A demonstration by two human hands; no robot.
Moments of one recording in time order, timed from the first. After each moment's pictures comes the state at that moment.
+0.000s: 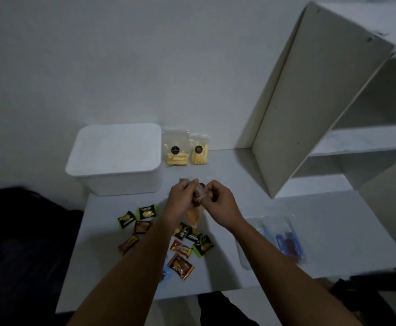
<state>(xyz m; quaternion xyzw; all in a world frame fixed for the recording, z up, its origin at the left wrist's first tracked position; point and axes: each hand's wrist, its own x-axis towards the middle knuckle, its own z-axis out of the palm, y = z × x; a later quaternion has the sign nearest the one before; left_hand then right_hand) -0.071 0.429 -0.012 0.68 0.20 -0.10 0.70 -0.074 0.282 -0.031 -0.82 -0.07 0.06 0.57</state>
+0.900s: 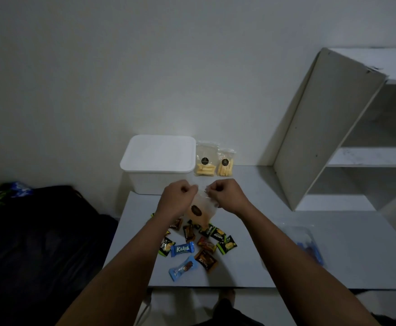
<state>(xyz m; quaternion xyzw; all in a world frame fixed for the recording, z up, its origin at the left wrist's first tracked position) -0.178 0.524 0.041 0.87 0.12 0.03 0.47 -0.126 0.348 0.041 -0.86 -0.10 0.13 0.48</state>
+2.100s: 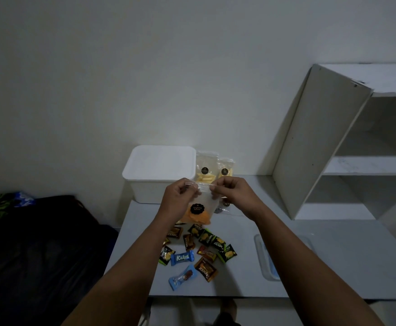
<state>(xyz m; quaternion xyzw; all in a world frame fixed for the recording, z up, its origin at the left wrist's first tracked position) -0.184 0.514 0.061 0.73 0.07 0.09 0.67 -0.131 0.319 0.077 -0.74 -0.16 0.15 0.64</state>
